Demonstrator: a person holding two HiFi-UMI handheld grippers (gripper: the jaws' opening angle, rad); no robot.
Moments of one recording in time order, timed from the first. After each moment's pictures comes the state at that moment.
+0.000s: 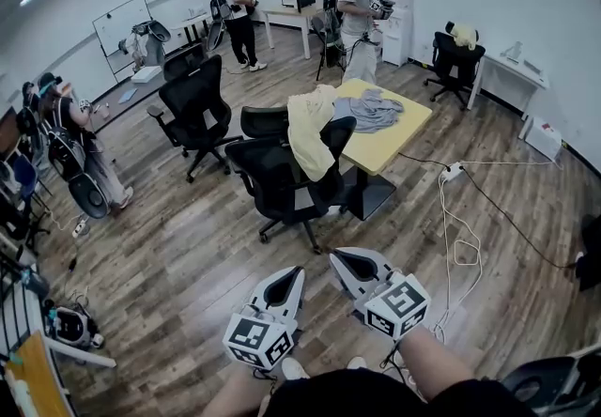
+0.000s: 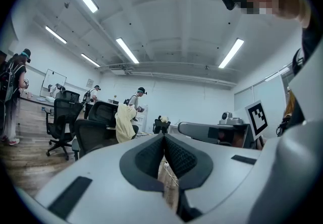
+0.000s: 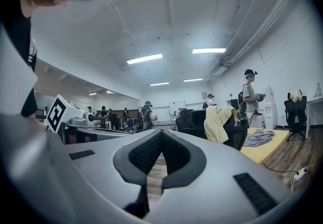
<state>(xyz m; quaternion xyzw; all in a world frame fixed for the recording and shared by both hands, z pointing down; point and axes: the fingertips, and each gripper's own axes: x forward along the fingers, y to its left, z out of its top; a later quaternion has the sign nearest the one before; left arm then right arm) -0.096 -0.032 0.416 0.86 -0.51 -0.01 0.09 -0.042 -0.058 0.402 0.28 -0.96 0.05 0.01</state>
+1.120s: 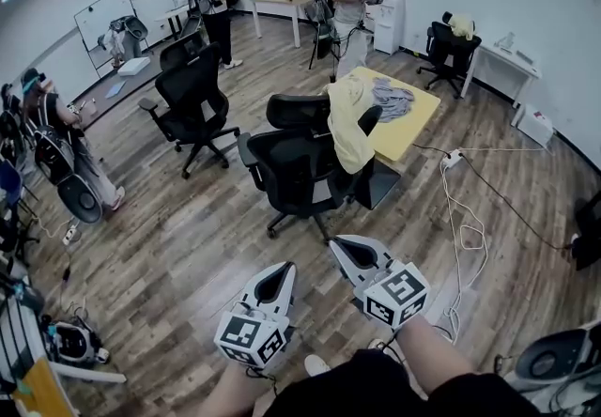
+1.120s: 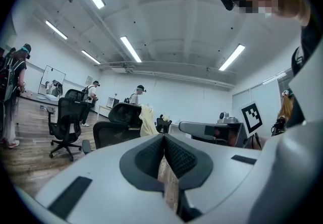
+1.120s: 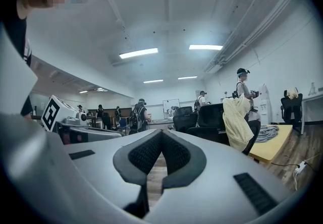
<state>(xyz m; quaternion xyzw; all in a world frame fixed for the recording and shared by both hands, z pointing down) -0.284 -0.050 0.433 0.87 -0.49 -0.01 0.10 -0.211 -0.091 0.422 0.32 -0.95 0.06 0.02</state>
